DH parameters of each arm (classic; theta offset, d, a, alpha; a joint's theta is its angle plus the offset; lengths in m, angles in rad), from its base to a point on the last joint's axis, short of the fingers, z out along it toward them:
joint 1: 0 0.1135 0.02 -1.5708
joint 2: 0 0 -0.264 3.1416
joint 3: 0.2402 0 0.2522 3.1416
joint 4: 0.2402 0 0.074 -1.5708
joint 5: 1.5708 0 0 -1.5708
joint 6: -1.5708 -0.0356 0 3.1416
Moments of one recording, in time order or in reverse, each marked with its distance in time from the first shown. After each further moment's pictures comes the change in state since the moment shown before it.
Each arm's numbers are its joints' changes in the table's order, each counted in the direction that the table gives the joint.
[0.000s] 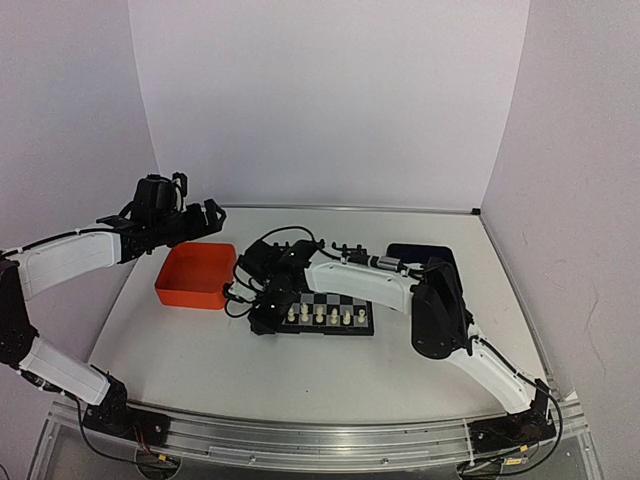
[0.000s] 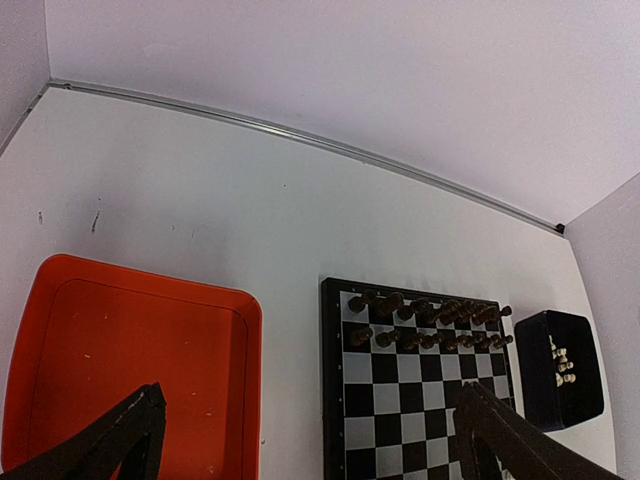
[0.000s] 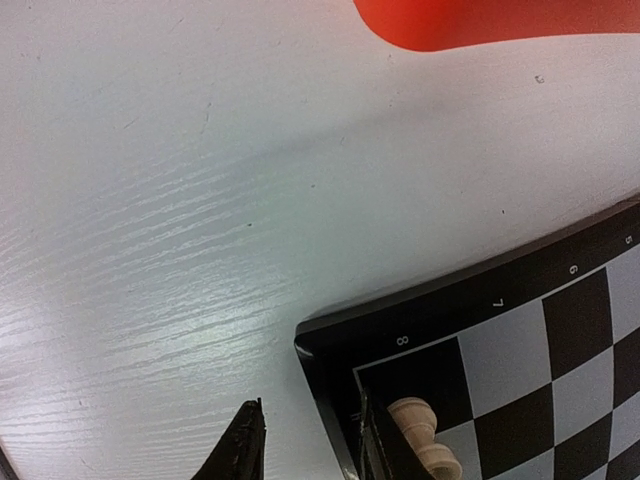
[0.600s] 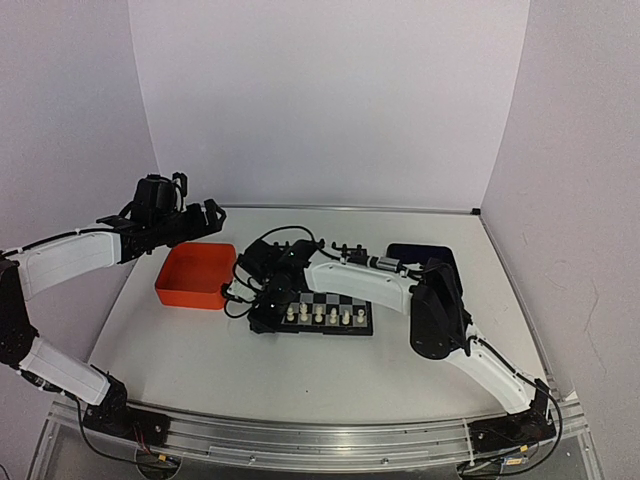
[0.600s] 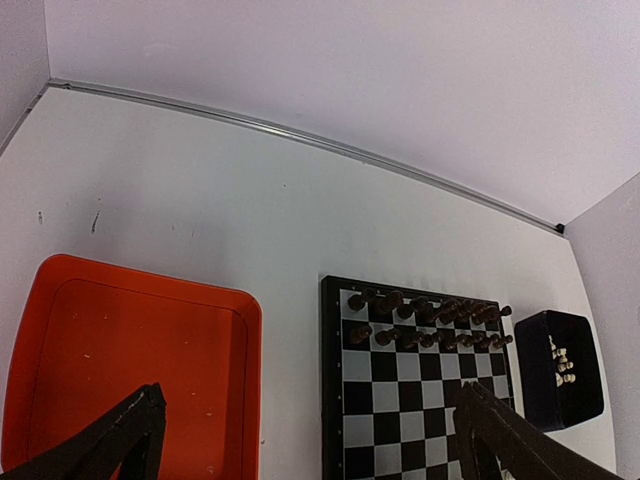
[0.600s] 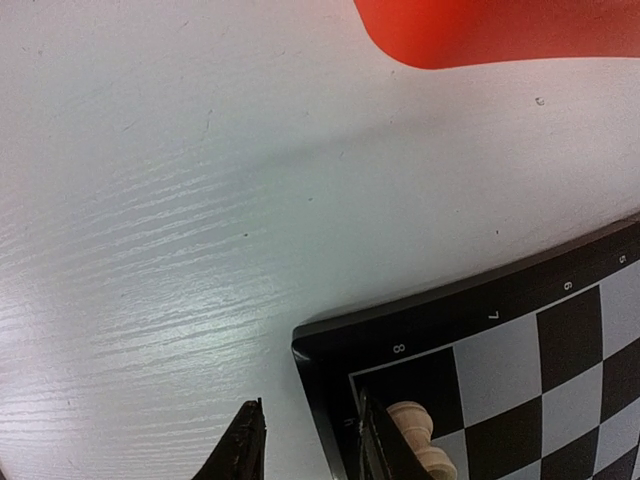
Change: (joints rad) left arm 0.000 0.000 0.000 0.000 0.000 0.000; right arm -0.007 0.017 0.023 -0.006 0.009 0.056
